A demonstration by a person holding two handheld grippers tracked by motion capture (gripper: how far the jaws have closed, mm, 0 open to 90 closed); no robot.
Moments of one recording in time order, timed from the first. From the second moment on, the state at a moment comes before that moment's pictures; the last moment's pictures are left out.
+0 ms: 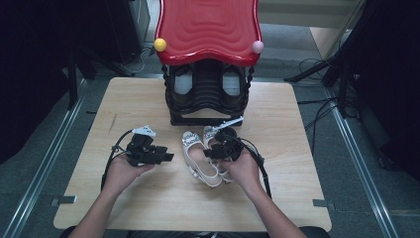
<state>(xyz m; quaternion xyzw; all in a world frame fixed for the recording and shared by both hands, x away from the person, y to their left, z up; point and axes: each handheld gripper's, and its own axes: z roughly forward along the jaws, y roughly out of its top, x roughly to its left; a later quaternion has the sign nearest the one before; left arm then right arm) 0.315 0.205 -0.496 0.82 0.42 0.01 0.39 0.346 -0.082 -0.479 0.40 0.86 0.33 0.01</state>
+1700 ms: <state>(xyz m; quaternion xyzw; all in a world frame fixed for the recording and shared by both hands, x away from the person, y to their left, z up) 0.319 0.223 -0.498 0.82 0.43 0.03 0.39 0.377 -0.076 -0.467 0.39 0.90 0.18 -0.06</state>
